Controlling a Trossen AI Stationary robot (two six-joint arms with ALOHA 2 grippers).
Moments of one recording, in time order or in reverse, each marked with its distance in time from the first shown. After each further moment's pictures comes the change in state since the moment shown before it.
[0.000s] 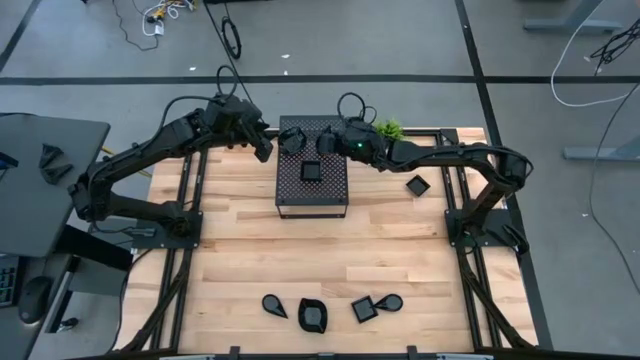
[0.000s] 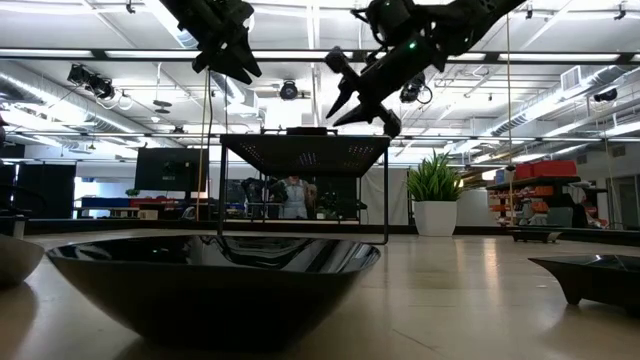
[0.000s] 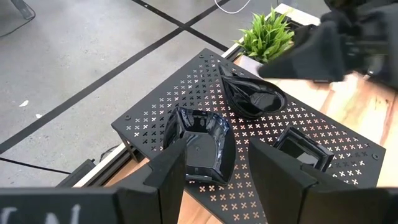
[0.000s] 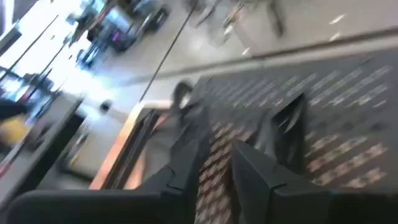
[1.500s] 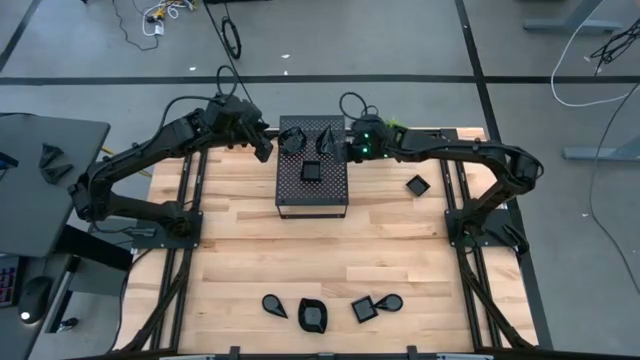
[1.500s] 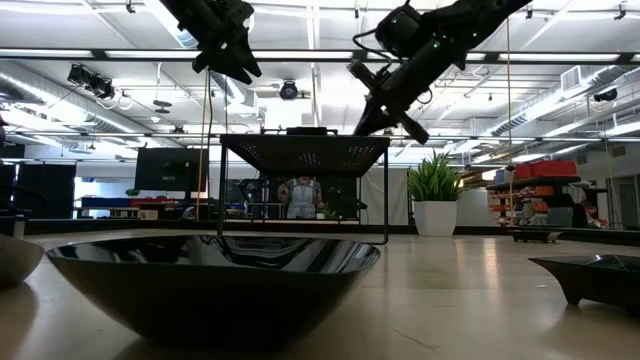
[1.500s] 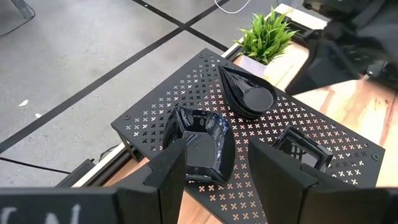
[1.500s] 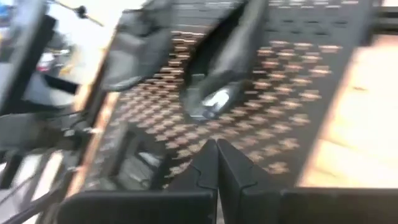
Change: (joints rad) left arm 0.000 0.000 0.000 0.000 0.000 -0.003; right arm -0.088 -0.089 0.000 -0.367 -0.371 -0.025
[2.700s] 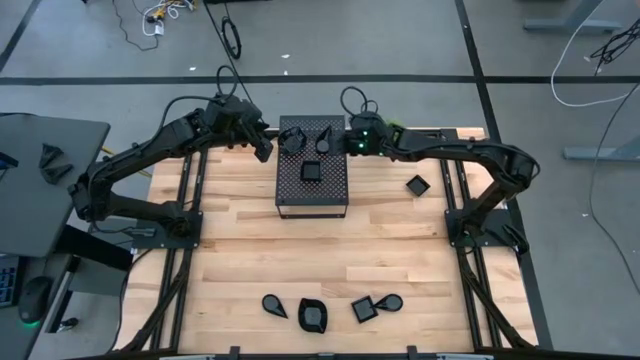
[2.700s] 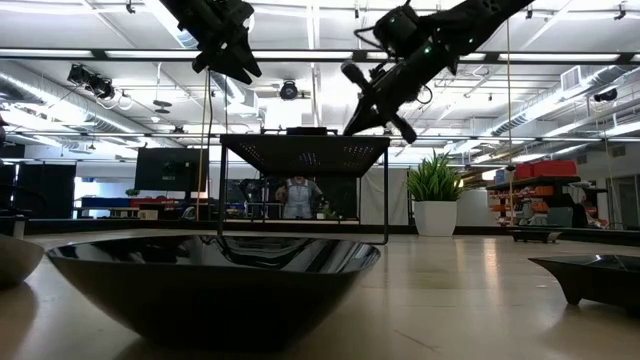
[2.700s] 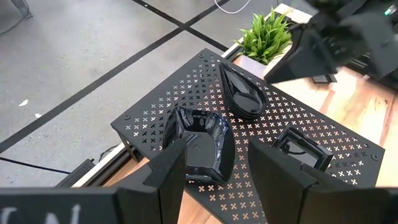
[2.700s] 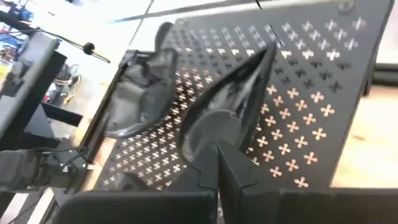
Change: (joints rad) left arm 0.000 0.000 0.000 0.000 0.000 0.000; right arm -0.011 0.040 0.000 0.144 0.097 -0.030
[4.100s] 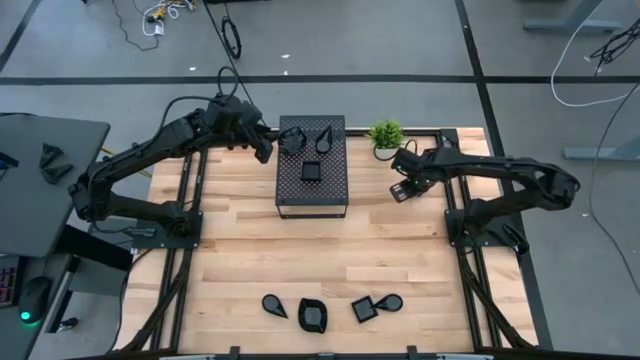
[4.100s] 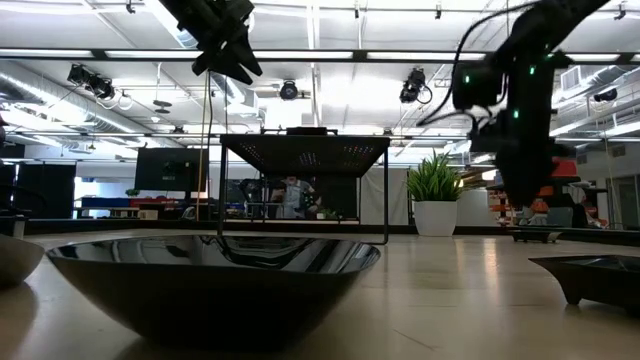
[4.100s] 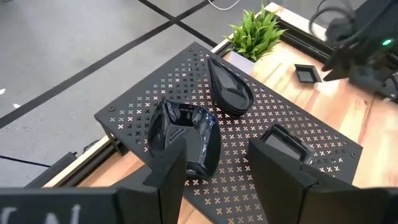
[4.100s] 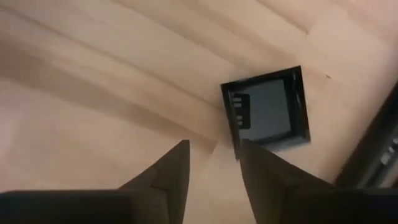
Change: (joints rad) left arm 0.000 0.000 0.000 -0.013 0.048 -0.051; right arm -0.042 -0.362 -0.407 -0.819 0.076 -0.221
